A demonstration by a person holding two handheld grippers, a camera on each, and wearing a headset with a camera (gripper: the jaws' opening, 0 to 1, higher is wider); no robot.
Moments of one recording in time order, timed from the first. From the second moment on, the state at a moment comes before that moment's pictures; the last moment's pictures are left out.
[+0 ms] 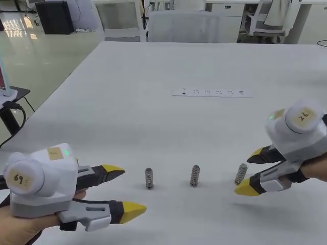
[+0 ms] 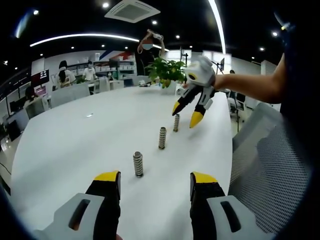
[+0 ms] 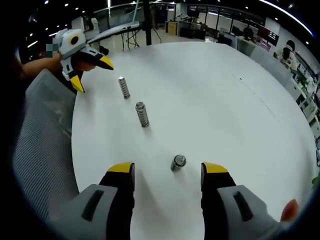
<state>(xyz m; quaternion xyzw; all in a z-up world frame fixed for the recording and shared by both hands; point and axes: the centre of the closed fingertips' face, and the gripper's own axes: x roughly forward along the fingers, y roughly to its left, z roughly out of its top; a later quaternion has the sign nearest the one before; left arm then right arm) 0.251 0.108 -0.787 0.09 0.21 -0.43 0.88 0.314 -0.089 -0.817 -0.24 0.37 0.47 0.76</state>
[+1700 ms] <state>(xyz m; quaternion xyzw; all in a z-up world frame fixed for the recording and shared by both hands) 0.238 0.111 -0.788 0.06 0.20 -0.41 0.89 0.263 -0.100 -0.796 -0.14 0.25 0.44 0.85</state>
